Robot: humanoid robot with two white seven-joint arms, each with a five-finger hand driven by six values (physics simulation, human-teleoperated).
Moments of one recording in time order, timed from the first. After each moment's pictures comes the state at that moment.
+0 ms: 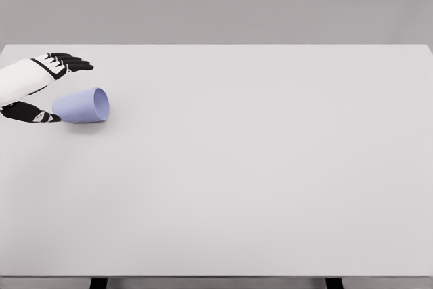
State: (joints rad) left arm -0.29 0.91 -0.19 -1.52 -0.22 -0.61 -0.40; right arm 0.03 0.00 -0.02 0.04 0.05 0.01 0.09
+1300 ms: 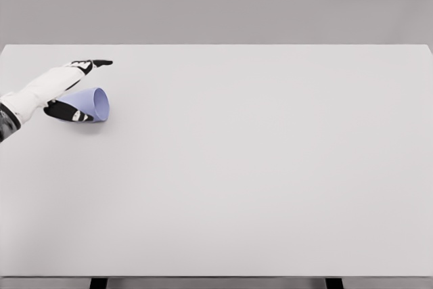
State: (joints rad) left arm -0.30 0.72 -0.25 -1.57 -0.28 -0.17 -0.39; right arm 0.04 0.00 -0.02 0.04 0.05 0.01 0.09
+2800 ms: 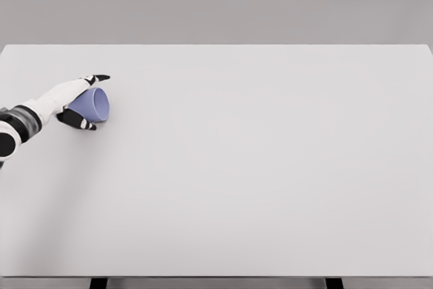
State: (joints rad) left arm -0.38 0.64 -0.37 -1.41 -0.35 0.04 -0.39; right arm 0.04 0.00 -0.02 0.04 0.05 0.01 0.09
